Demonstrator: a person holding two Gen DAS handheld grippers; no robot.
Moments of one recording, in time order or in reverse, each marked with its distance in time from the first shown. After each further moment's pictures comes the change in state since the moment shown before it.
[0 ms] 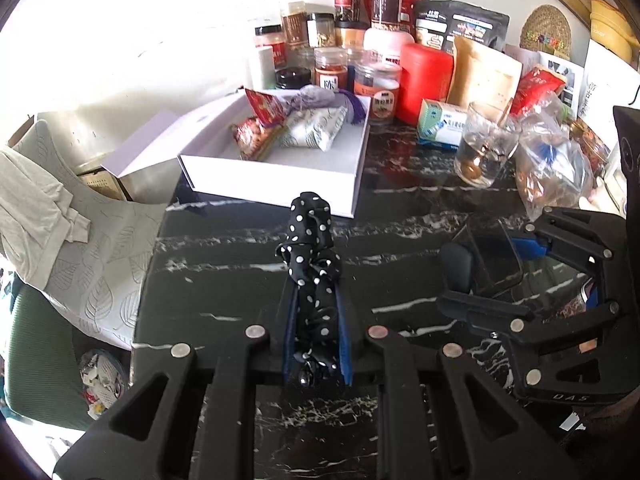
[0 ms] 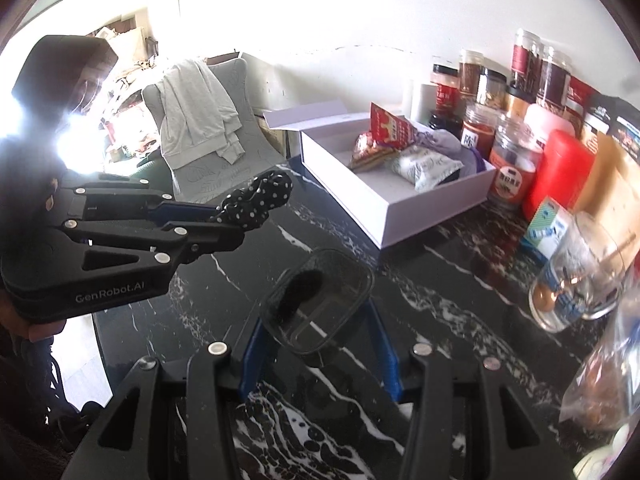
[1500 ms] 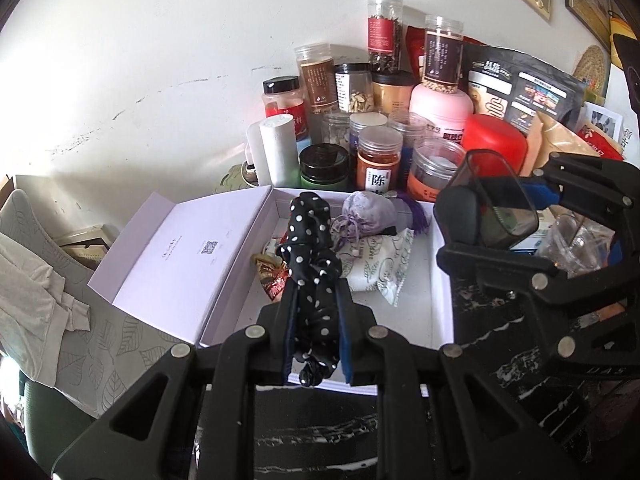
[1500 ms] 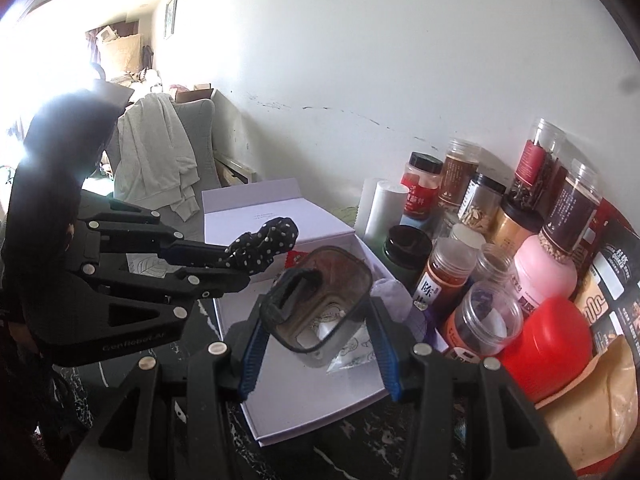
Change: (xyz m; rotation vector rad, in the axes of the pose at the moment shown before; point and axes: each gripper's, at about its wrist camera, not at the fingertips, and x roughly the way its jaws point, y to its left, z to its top) left arm 0.107 0.060 0.205 0.060 -0.070 -0.001; right arm 0.064 -0.091 0.183 -0.104 -0.116 -0.093
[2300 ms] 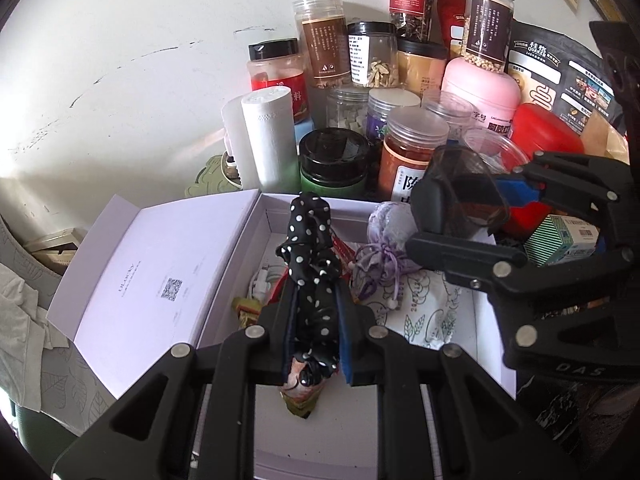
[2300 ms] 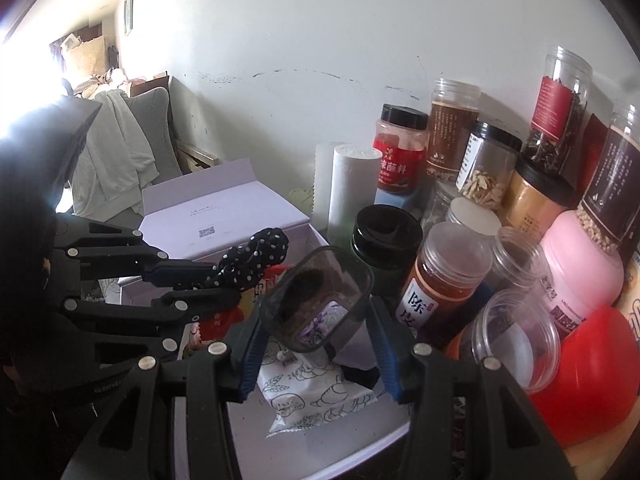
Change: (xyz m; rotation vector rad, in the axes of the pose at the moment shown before) left arm 0.119 0.018 0.033 0.007 0.071 -0.046; right arm 0.108 -0.058 0.010 0.100 0.095 -0.027
